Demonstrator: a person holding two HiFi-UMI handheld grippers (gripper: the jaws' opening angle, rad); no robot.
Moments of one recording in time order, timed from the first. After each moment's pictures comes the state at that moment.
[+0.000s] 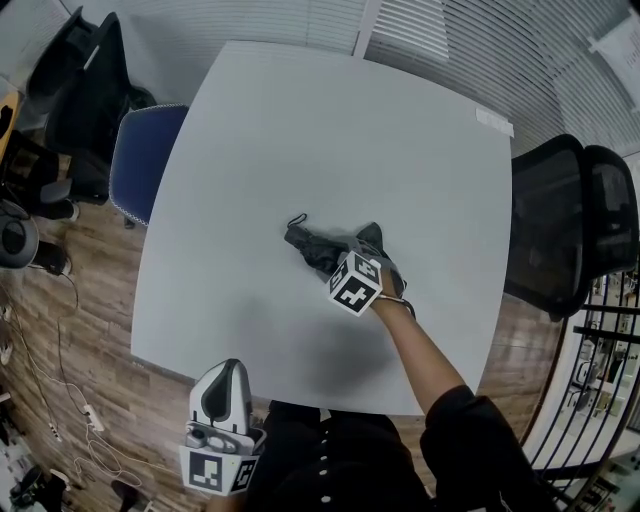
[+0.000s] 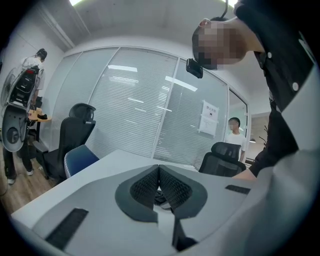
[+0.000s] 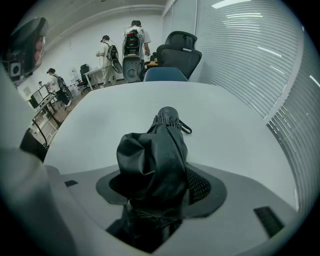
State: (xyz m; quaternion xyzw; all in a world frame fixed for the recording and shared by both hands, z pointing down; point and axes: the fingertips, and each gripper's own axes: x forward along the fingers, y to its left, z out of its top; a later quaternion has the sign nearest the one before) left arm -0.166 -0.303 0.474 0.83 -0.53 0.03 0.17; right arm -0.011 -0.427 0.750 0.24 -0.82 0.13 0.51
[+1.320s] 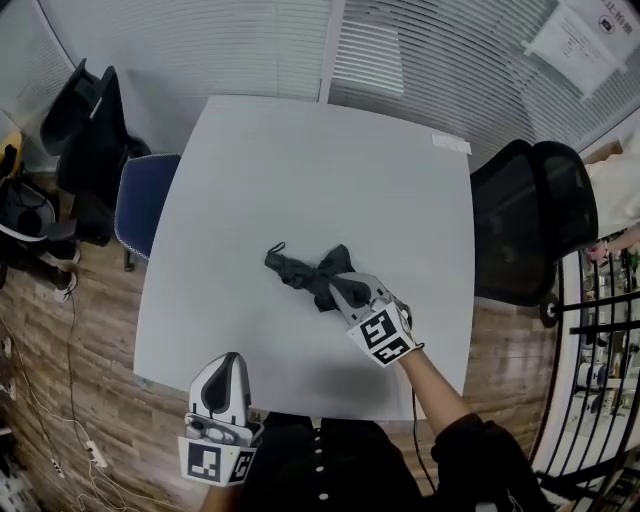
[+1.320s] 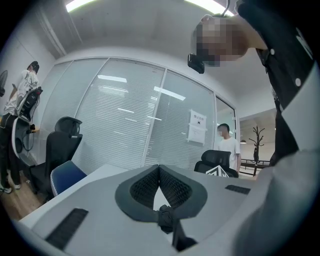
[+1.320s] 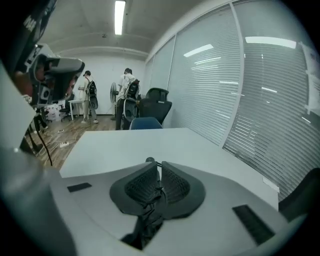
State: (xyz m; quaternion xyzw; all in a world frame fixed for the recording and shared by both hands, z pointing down) left arm -0.139 -0.309 0.421 0.86 -0.50 -0.02 0.12; right arm 0.037 -0.397 0.586 0.39 -0.87 0.06 0.30
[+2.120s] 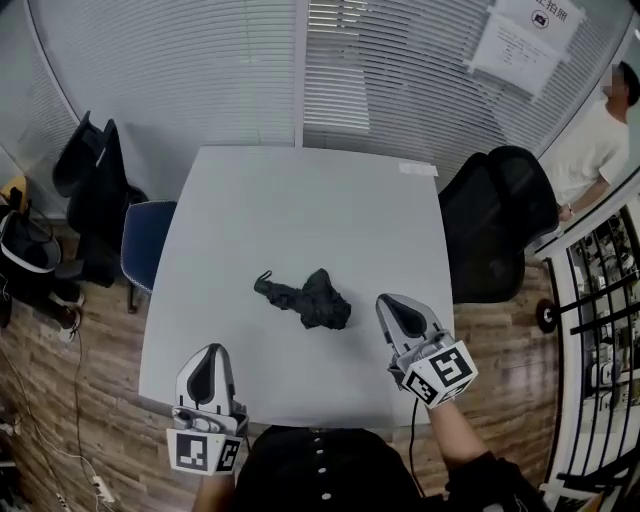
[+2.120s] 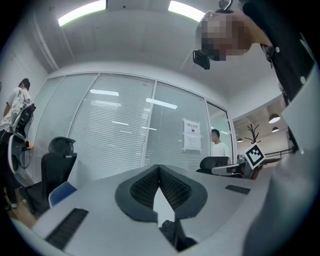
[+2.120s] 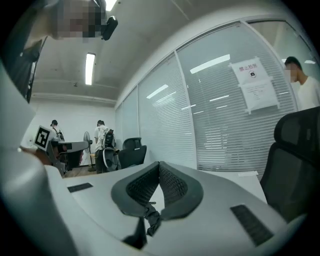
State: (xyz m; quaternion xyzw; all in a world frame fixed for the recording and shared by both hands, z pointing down) left arm -0.133 -0.310 0.364 0.87 -0.49 -0.05 0.04; right arm 0.138 -0.321 0.407 0.54 -0.83 0.09 0.04
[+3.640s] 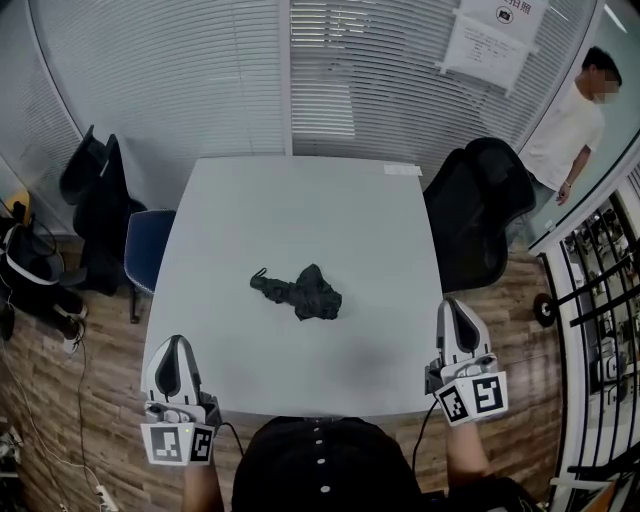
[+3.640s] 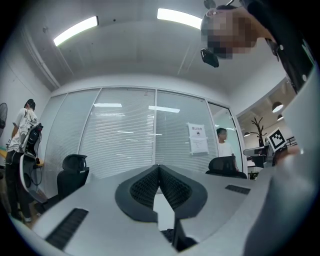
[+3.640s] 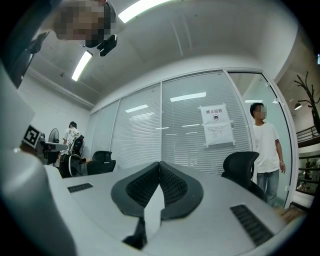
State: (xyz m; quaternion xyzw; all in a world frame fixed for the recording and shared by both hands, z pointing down) left arm -0.183 -0.285 0.331 0.85 -0.53 -0.05 -0.01; right arm 0.231 -0.212 0.335 0.69 -0.72 -0.01 -0.02
